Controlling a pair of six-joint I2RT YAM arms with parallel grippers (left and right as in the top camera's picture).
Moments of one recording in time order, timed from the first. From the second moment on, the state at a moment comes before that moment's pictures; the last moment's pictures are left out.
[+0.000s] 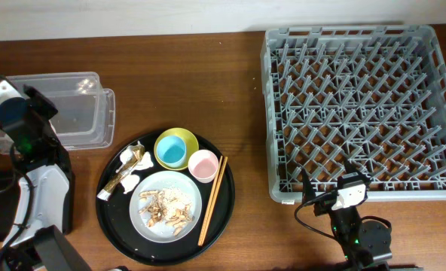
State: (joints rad) left arm 0.40 1.53 0.92 0.37 -0.24 -0.18; right arm 0.16 0.01 0.01 -0.07 -0.03 -0.05
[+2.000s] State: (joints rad) left arm 0.07 1.59 0.88 -0.70 0.03 -0.03; right arm 0.16 0.01 0.01 -0.07 -0.03 -0.05
